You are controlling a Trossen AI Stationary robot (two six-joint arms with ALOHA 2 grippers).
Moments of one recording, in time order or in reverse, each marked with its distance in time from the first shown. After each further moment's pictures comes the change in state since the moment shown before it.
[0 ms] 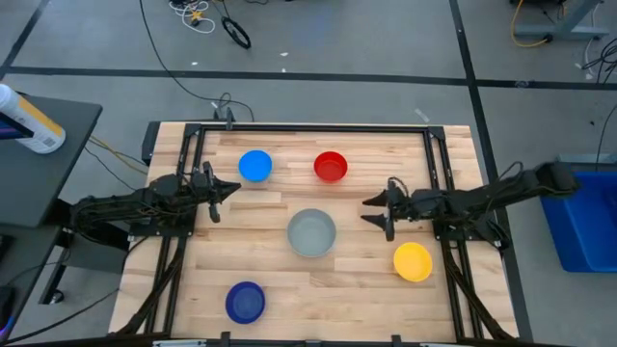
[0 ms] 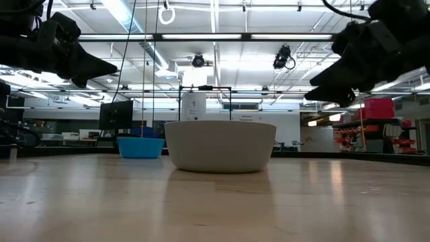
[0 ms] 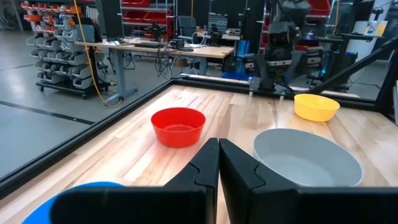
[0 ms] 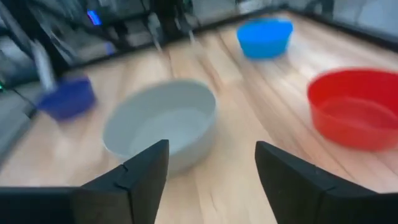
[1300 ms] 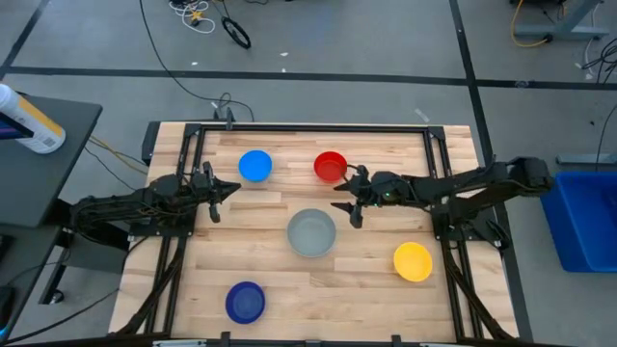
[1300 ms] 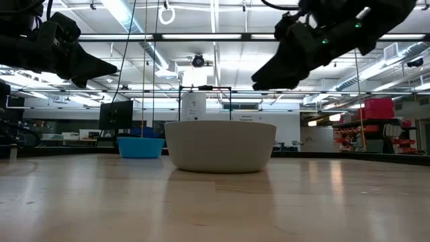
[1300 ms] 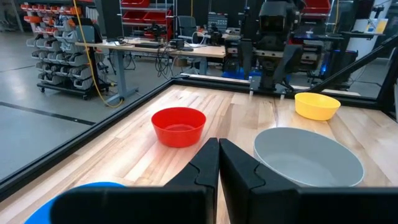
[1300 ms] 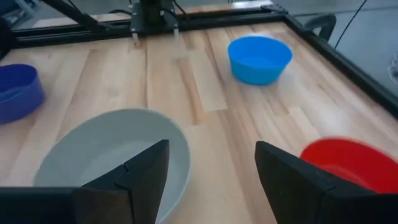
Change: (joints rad) left arm 0.000 0.000 0.000 -0.003 0.000 0.008; right arm -0.162 0.438 0.405 -0.029 -0.115 -0.240
